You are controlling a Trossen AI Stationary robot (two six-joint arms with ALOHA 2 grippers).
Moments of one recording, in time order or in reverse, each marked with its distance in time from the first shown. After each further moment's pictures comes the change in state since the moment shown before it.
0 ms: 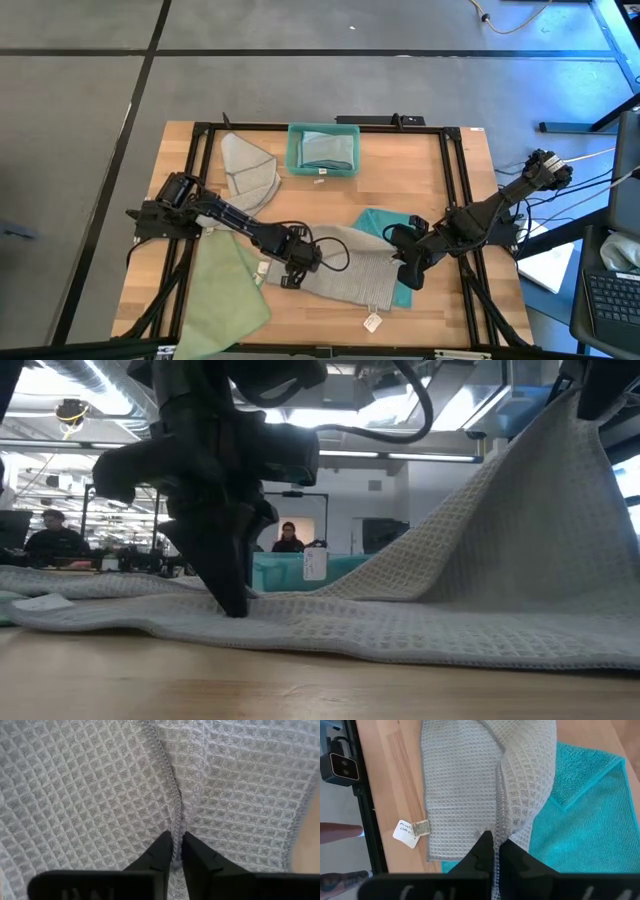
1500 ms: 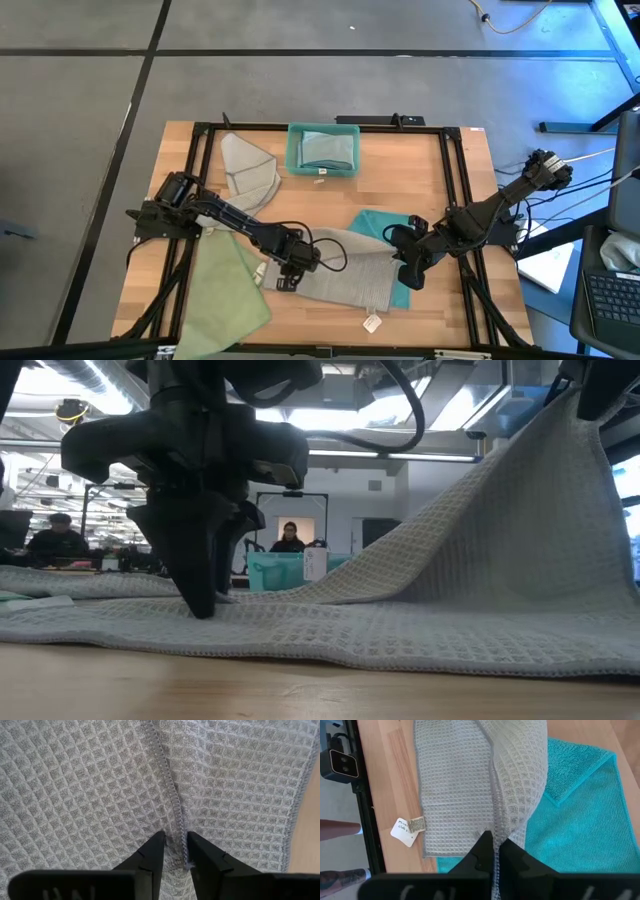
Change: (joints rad) left arm 0.000 -0.011 0.003 -0.058 0.093 -0.031; right arm 0.000 0.000 0.000 0.000 0.000 -0.023
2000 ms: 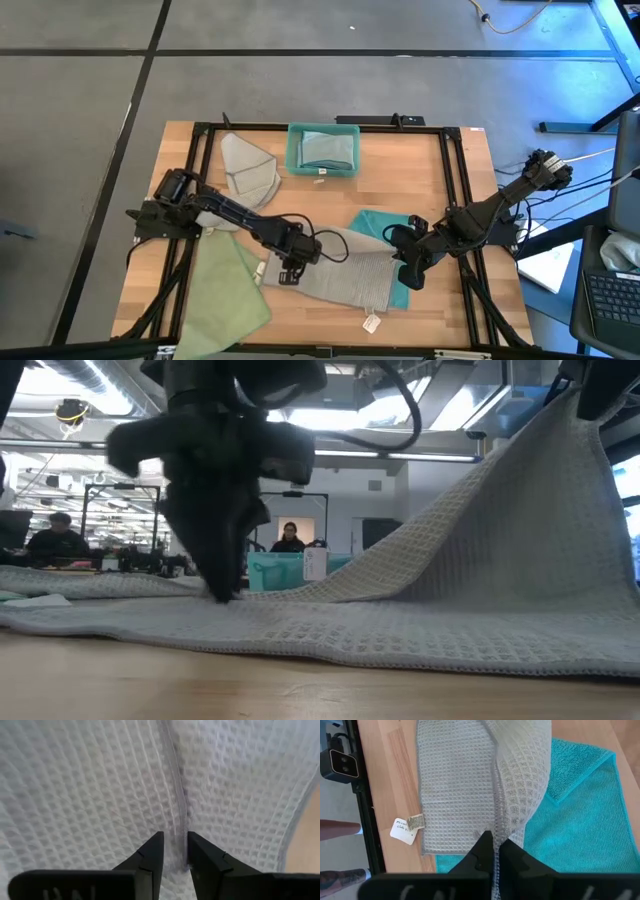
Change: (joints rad) left arm 0.051 -0.025 0.001 -0.009 -0.008 0.001; right arm 0.000 0.000 0.000 0.000 0.000 0.000
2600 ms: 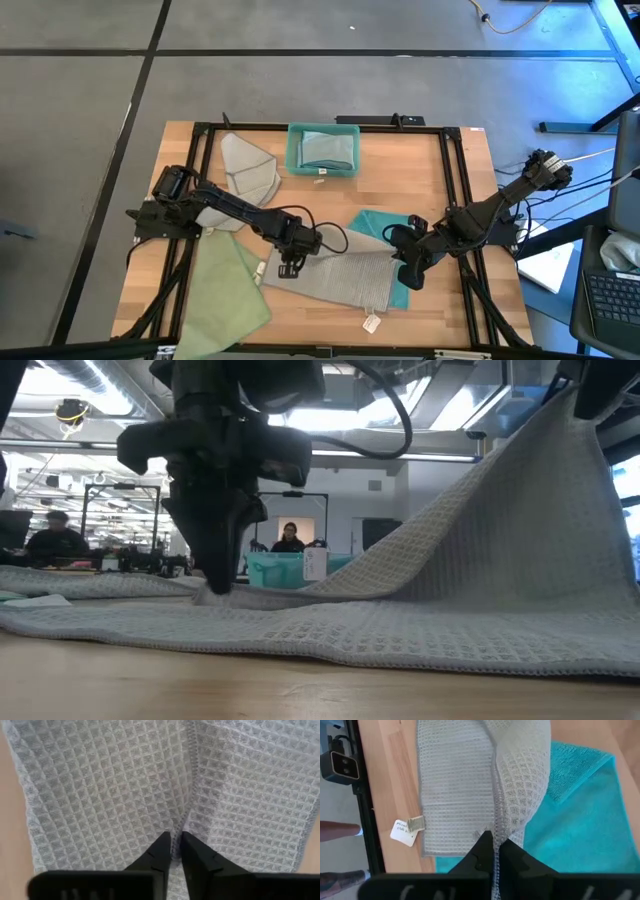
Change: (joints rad) left arm 0.037 -0.021 0.000 -0.060 0.022 0.033; right arm 0.000 0.000 0.000 0.006 0.009 -0.004
